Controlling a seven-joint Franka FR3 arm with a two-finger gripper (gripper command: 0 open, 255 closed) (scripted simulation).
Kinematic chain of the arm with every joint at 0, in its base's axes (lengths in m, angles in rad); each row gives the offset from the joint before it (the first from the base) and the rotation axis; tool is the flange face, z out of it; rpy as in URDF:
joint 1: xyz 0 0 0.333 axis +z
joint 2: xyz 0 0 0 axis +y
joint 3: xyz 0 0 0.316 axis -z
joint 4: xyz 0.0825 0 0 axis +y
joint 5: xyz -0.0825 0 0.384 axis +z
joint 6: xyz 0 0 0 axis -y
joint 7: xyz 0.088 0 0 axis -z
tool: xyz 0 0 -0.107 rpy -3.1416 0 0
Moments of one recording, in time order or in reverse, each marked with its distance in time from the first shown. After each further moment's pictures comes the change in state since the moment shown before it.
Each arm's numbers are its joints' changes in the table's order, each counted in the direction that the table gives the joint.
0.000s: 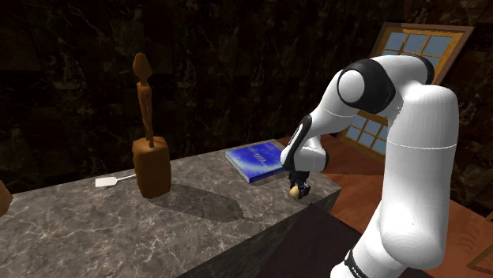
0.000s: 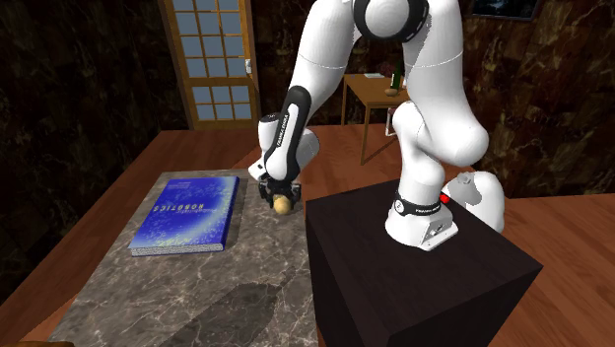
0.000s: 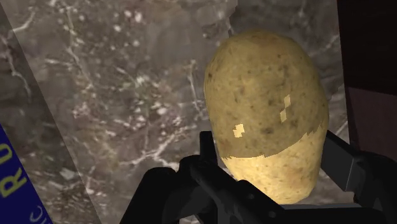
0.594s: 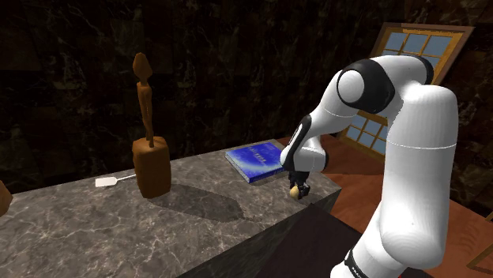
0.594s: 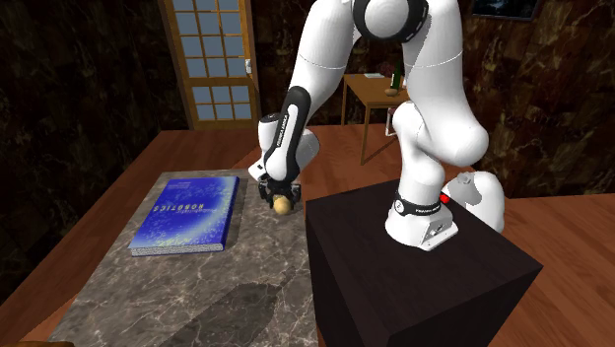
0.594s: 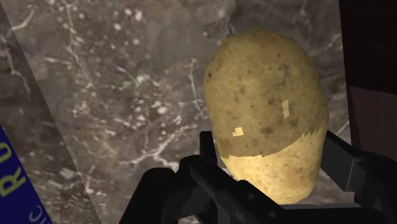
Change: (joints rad) arm -0.005 0.003 -0.007 -0.001 0.005 0.003 -0.004
